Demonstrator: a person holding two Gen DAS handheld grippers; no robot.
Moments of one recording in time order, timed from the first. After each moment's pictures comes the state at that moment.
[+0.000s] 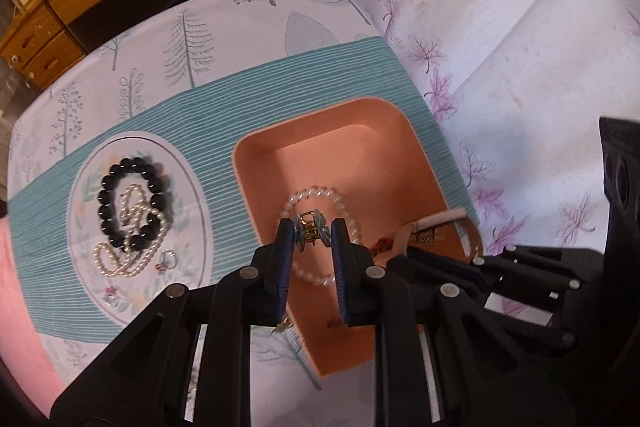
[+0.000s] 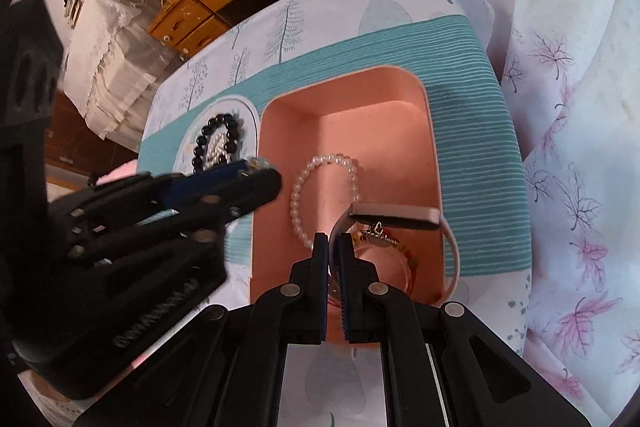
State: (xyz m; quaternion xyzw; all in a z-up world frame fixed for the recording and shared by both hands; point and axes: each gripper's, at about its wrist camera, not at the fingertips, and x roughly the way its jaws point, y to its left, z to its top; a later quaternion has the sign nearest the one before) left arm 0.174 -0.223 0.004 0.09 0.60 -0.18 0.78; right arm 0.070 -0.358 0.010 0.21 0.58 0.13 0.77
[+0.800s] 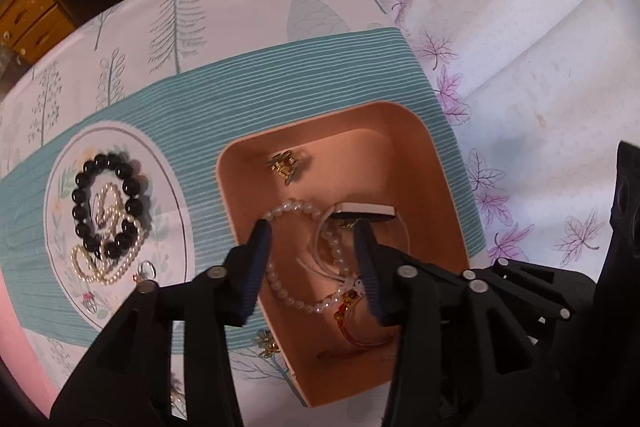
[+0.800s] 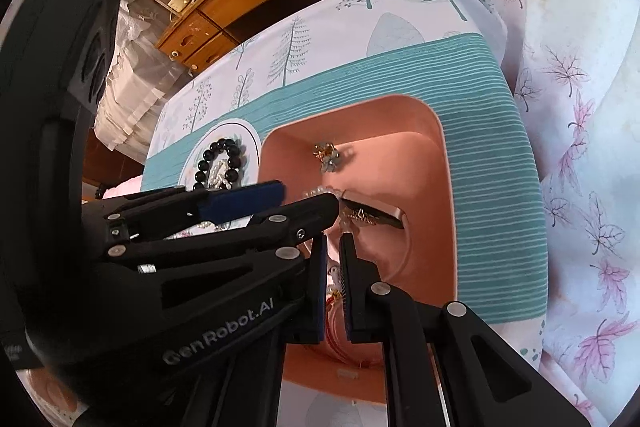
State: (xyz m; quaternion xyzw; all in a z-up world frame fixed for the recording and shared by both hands) left arm 0.200 -0.225 -0.020 0.06 0.63 -0.17 0.76; right arm 0.108 -0.336 -0.022 0.22 0.56 0.13 0.79
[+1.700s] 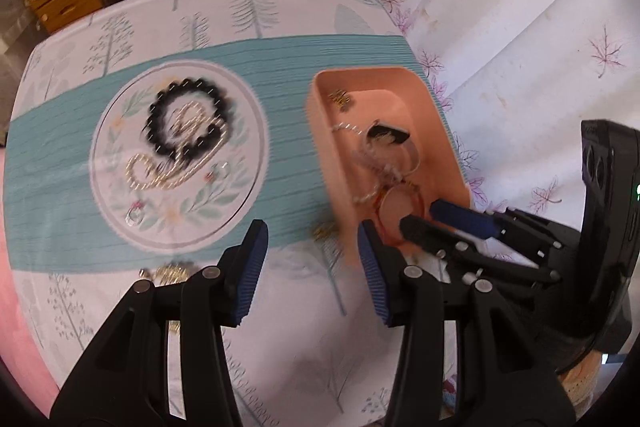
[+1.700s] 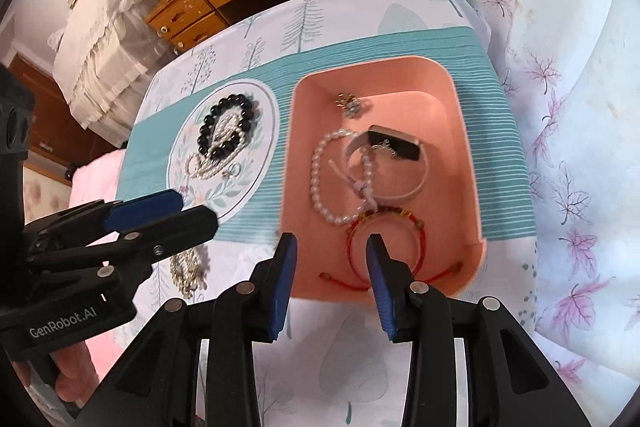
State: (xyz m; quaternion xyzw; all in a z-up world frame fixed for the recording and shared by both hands) left arm 0.114 -0.108 0.032 -0.01 0.60 -0.18 0.78; right arm 0.047 -0.289 0.006 0.14 0.57 0.10 0.80
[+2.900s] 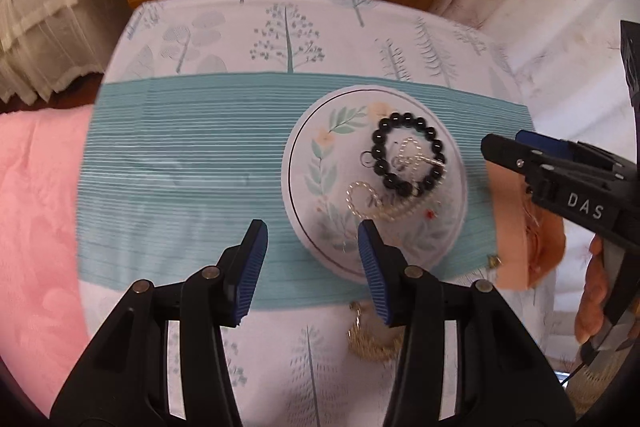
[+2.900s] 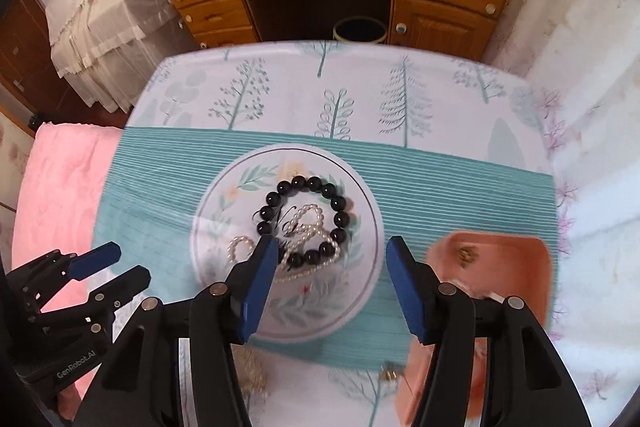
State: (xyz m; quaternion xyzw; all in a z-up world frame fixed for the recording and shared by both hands) left arm 0.181 0.083 0.009 -0.05 0.59 -0.08 0.80; right arm 0.199 -0.114 0.055 0.01 0.57 0.08 0.81
